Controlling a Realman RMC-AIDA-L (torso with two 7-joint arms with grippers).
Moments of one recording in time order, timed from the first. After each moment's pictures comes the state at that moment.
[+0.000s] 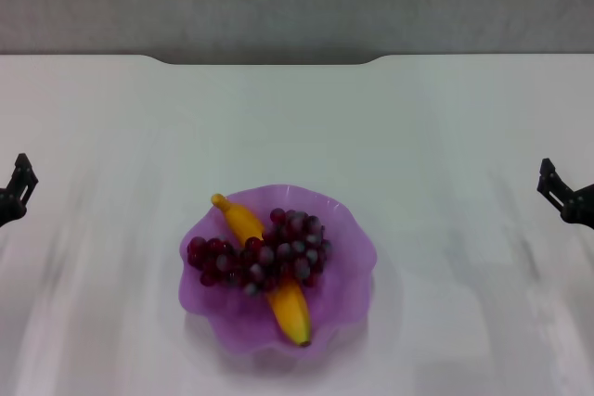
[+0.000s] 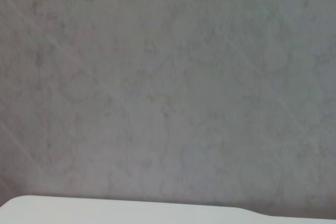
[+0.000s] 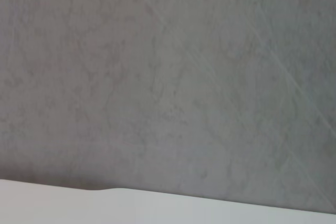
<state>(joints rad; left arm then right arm) -0.38 -2.04 1.98 0.23 -0.71 0.94 -0.18 0.44 2.02 0.57 0.24 -1.96 -0.97 -0.01</state>
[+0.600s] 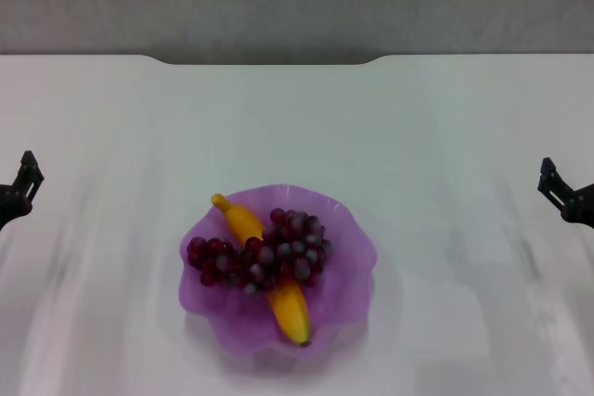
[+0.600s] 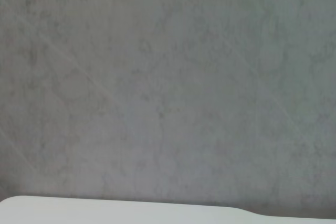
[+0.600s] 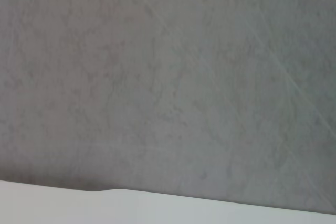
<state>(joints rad) -0.39 -2.04 1.99 0.23 -0.71 0.93 -0.18 0.44 2.02 0.57 0.24 -1.96 -0.97 -0.01</state>
